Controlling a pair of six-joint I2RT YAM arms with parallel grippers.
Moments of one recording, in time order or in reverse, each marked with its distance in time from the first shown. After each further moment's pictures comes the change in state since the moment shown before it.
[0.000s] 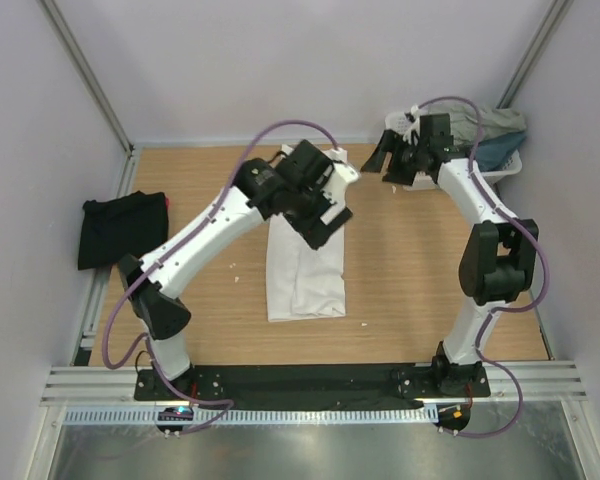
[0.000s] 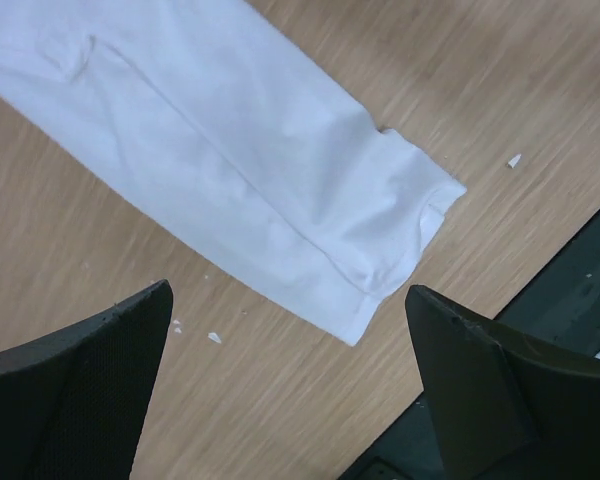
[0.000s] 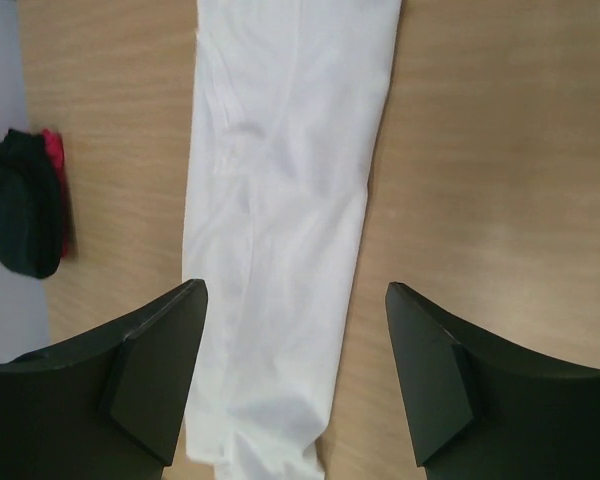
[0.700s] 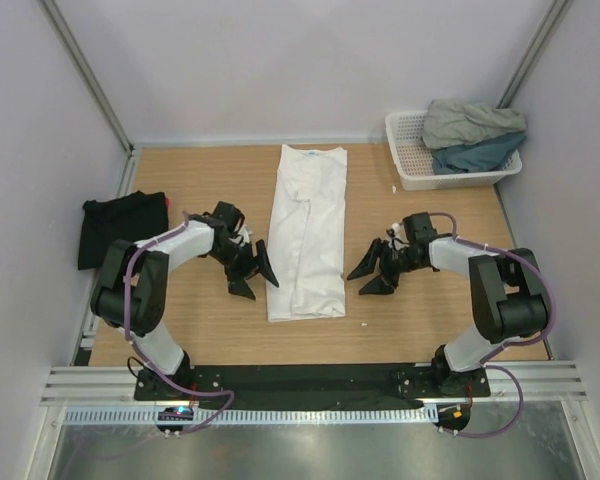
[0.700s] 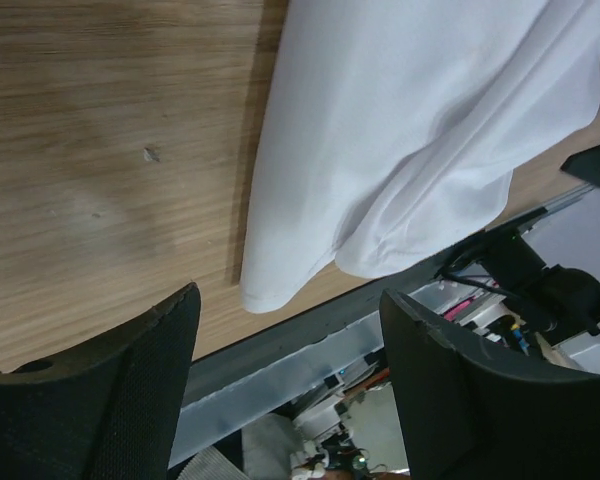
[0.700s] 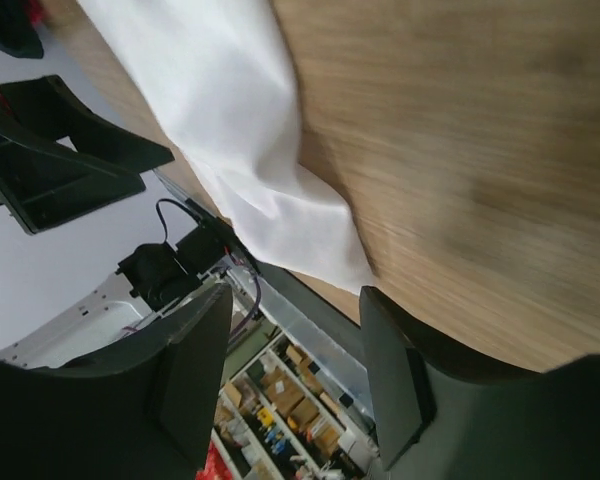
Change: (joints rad) left arm 0.575 -0.125 -1.031 0.455 0.576 -0.759; right arm 0.075 -0.297 -0.943 0.130 -0.378 0.305
